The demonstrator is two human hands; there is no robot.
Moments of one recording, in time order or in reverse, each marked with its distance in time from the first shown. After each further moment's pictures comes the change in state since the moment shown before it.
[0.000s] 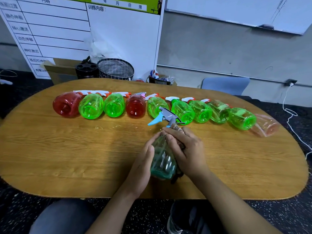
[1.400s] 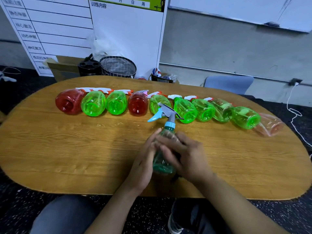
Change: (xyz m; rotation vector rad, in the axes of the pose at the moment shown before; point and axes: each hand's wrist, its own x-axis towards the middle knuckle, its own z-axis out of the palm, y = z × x) left_hand 0.006 -0.012 -0.002 0.016 0.080 0.011; right_hand -0.011 -0.001 -0.001 -0.103 -0.081 -0.276
